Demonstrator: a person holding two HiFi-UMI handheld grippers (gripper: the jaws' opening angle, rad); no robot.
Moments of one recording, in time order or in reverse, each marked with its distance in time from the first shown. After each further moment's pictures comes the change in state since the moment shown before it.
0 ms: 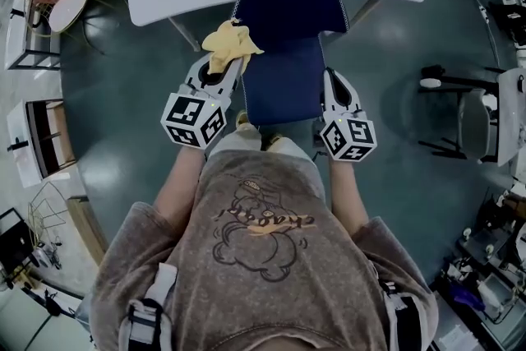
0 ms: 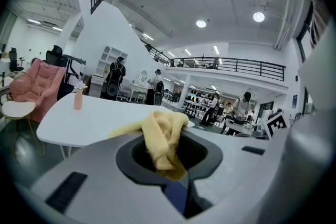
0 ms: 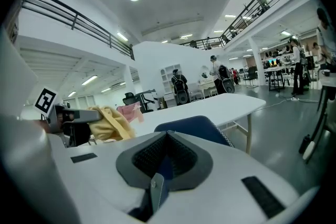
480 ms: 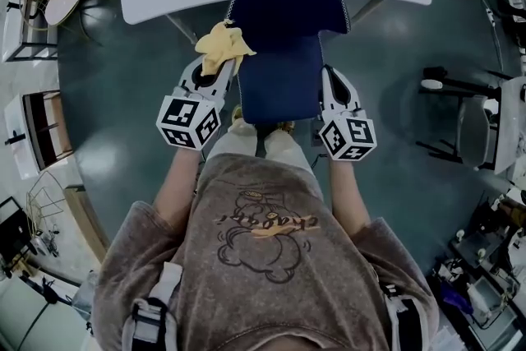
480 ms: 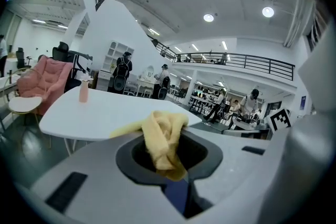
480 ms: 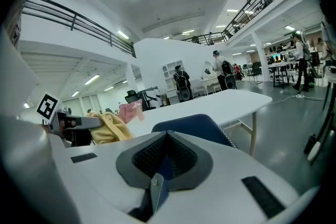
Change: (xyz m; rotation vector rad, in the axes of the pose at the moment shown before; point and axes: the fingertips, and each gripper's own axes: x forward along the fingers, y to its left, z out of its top) left arm 0.030 0.022 -0.022 -0.037 0.055 0.073; right arm 0.034 -0.024 0.001 0.003 0.040 0.046
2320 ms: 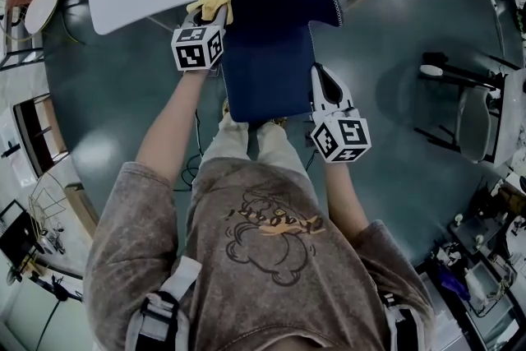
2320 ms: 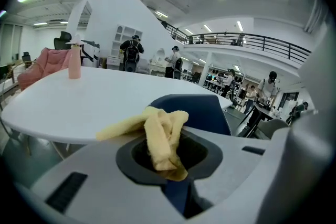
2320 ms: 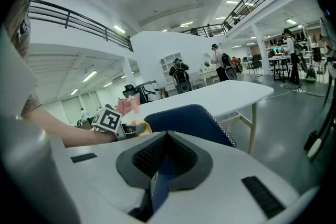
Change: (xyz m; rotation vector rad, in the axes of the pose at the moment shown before) left arm 0.196 0.118 -0.082 -0.018 0.191 0.152; right arm 0.041 -0.038 -0.025 0.026 0.077 0.004
